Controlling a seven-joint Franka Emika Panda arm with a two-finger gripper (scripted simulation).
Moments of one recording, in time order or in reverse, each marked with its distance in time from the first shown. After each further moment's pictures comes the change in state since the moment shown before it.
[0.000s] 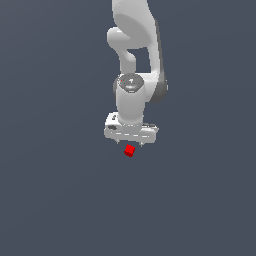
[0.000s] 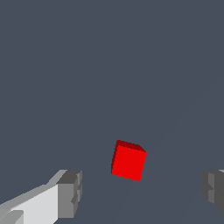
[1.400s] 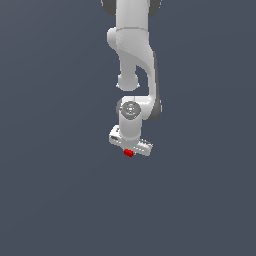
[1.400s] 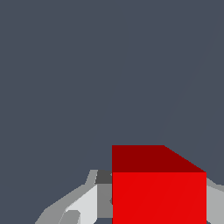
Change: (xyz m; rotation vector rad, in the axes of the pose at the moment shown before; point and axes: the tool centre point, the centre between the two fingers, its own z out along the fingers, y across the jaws) arm -0.025 0.003 0.107 -0.012 -0.044 0.240
